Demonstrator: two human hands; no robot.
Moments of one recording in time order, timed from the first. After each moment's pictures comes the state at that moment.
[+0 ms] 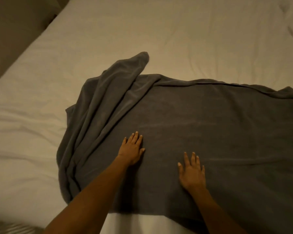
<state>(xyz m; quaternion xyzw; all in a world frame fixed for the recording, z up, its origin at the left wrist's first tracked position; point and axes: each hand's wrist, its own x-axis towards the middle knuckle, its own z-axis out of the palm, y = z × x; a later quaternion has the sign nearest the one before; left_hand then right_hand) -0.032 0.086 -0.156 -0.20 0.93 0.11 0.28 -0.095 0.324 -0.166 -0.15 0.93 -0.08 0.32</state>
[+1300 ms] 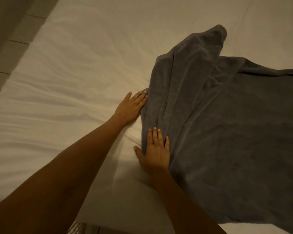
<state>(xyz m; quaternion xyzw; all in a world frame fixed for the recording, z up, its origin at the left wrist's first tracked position) 0.075 -0.275 -0.171 -0.05 0.99 0.00 0.16 0.119 -0.089 -0.166 -0.31 0.92 -0.03 0.26</state>
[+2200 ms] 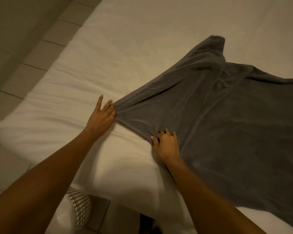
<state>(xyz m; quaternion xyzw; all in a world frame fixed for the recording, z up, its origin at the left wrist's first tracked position) 0.250 -0.309 -0.112 -0.10 0.96 -0.20 0.18 0.142 -0.081 -0.128 -0.32 0.90 -0.12 0.27</state>
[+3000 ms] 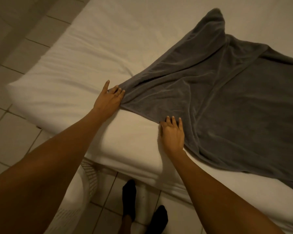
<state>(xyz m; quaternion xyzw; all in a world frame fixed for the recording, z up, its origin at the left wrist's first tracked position) 0.326 -0.289 -0.131 -0.15 0.95 -0.16 0.21 0.237 -0.052 -0.179 -0.40 0.91 -0.04 0.06</state>
